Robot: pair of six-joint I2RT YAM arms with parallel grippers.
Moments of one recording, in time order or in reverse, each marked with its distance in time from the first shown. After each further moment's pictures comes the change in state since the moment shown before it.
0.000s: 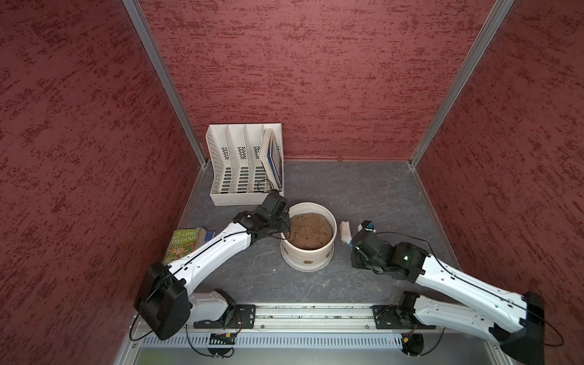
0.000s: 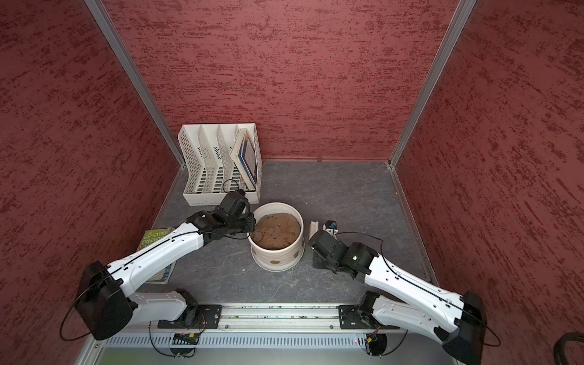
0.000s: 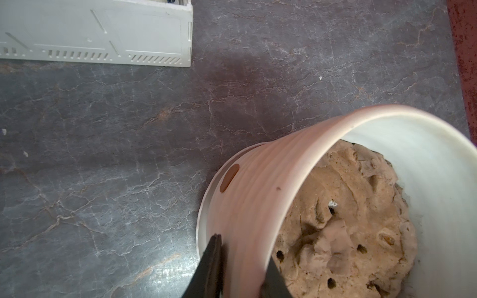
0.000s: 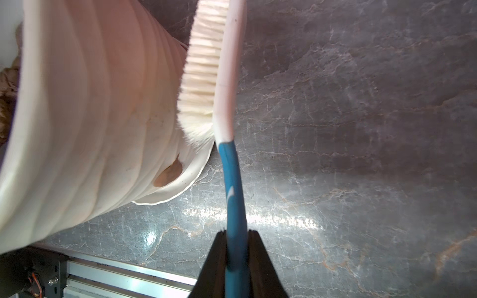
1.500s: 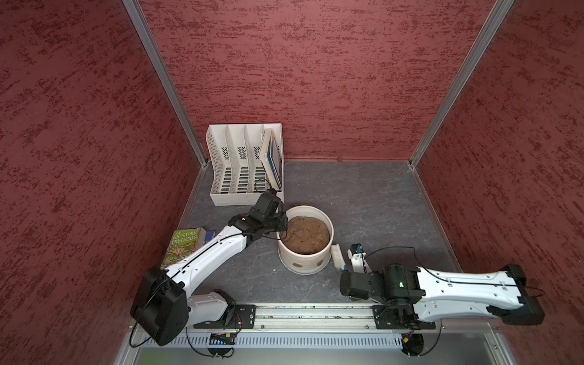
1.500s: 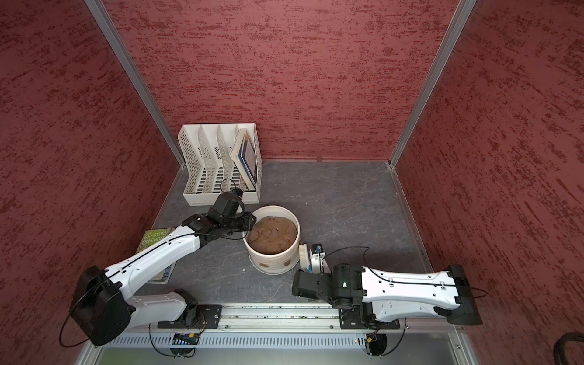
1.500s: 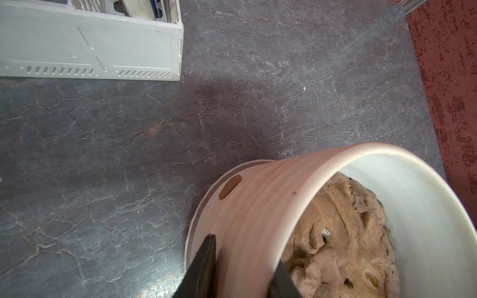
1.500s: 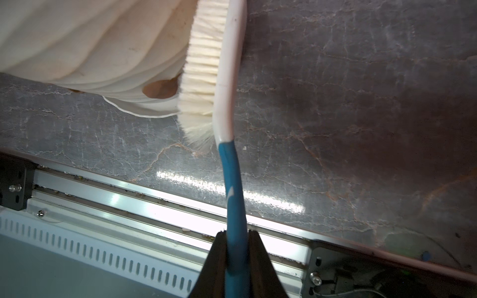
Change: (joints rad) left arm 0.058 -0.035 -0.073 0.123 0.095 0.087; right arm 0.513 0.116 0.096 -0.212 0.123 0.296
